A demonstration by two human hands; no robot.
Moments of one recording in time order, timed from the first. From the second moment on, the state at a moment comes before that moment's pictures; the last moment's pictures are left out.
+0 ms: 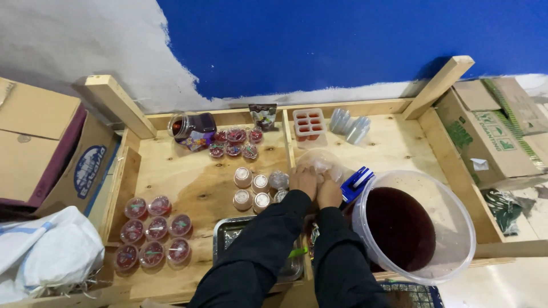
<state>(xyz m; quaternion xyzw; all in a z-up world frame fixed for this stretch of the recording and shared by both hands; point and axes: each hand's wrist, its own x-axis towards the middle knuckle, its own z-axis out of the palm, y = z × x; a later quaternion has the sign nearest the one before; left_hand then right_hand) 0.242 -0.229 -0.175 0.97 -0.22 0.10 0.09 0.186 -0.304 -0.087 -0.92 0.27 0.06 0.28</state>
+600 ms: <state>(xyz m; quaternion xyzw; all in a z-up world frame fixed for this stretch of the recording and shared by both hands) 0.209 -0.184 -0.050 0.93 -0.16 -0.05 0.32 0.197 -0.333 -0.142 -0.88 0.23 -0.22 0.35</state>
